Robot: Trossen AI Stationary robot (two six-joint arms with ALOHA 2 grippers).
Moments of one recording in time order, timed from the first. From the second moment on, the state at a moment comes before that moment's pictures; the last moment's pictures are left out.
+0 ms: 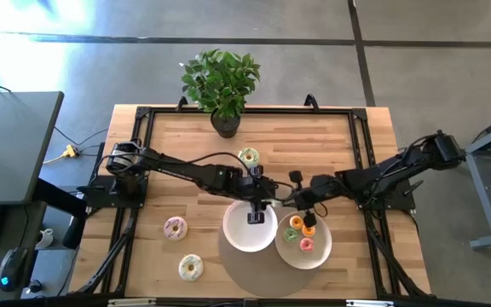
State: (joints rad) left arm -0.16 1.90 1.55 -0.45 -0.18 -0.07; right arm 0.19 1.28 0.44 0.37 0.01 -0.20
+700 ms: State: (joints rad) left arm -0.16 1.90 1.55 -0.46 -0.18 -0.08; right arm 0.62 1.19 0.61 -0.37 -0.02 0.31
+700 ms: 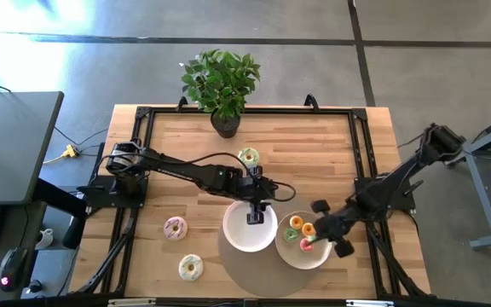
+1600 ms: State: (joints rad) left arm -0.16 1.90 1.55 -0.47 -0.21 -0.04; right arm 0.70 1.19 0.52 -0.02 0.12 0.17
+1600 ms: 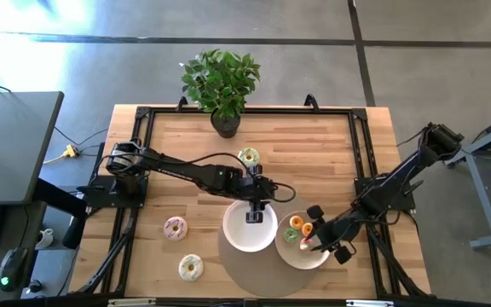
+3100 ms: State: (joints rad) left arm -0.25 1.51 1.55 -1.30 -0.54 -0.65; right arm 0.03 1.60 0.60 0.73 0.00 -0.22
